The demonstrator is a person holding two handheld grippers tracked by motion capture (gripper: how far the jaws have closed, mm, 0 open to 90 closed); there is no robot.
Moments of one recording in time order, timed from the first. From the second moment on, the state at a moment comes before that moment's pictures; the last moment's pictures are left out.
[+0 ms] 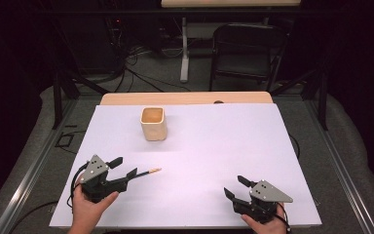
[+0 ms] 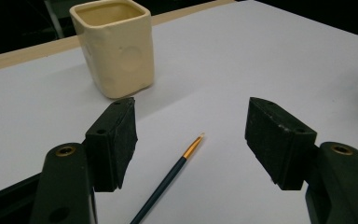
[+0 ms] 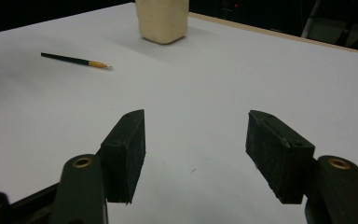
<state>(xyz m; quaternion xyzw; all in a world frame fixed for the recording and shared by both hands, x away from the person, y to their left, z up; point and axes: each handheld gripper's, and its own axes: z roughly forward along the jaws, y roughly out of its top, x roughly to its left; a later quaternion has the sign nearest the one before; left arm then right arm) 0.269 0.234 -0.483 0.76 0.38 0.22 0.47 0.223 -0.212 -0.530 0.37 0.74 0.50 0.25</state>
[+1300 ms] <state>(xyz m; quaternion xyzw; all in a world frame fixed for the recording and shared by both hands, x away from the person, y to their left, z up) 0.294 0.241 -0.459 0.79 0.39 0.22 0.43 0.225 -0.212 -0.532 0.37 0.74 0.50 0.25</state>
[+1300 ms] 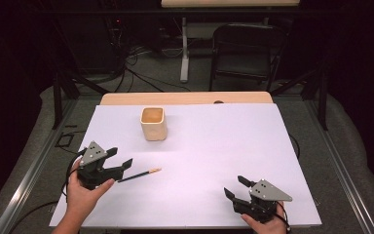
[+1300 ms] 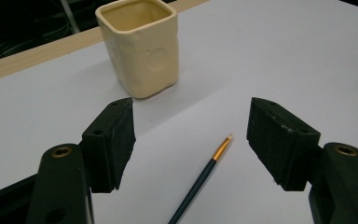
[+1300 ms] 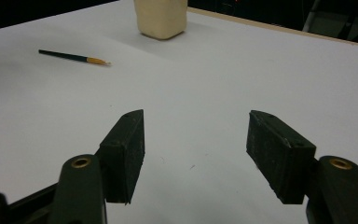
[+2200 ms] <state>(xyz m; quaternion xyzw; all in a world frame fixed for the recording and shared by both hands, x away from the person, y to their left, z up) 0.306 0.230 -0.449 0.83 0.37 0.20 0.35 0.226 -0.212 -0.533 0.37 0.74 0.50 0.24</state>
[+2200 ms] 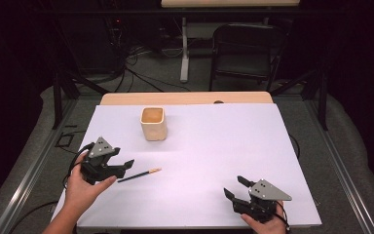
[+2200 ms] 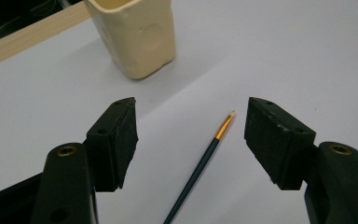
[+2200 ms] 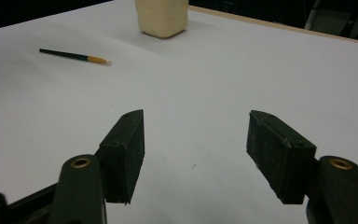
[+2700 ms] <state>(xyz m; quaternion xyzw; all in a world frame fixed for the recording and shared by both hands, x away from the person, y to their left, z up) 0.317 0.222 -0.458 0.85 0.41 0.17 0.28 0.226 -0.212 -0.533 0.37 0.75 0.50 0.24</state>
